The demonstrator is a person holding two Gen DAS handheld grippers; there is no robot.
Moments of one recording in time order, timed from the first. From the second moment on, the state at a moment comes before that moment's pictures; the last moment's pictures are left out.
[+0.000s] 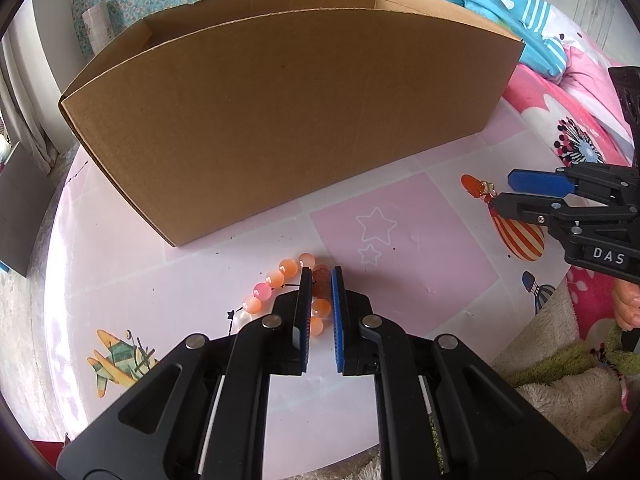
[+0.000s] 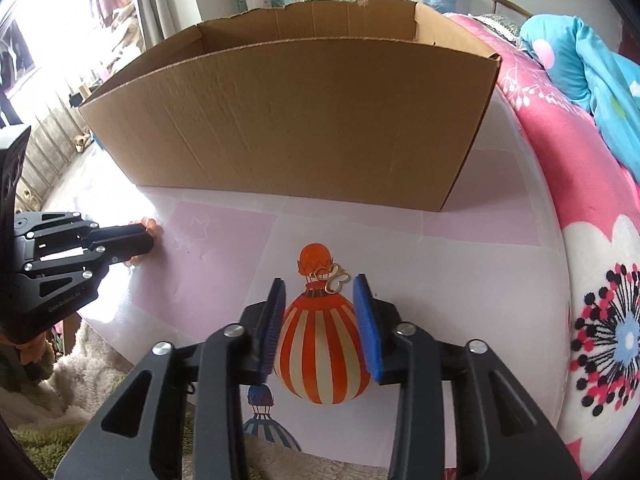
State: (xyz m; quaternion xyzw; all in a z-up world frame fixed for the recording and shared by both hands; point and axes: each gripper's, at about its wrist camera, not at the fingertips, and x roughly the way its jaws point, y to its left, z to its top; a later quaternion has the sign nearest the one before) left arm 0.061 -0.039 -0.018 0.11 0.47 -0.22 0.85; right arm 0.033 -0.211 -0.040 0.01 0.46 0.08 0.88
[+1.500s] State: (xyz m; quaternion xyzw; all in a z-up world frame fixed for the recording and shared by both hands) left arm 0.061 -0.039 -0.017 0.11 0.47 -0.22 0.85; right arm 0.048 -0.196 -0.052 0.02 0.45 0.04 0.89
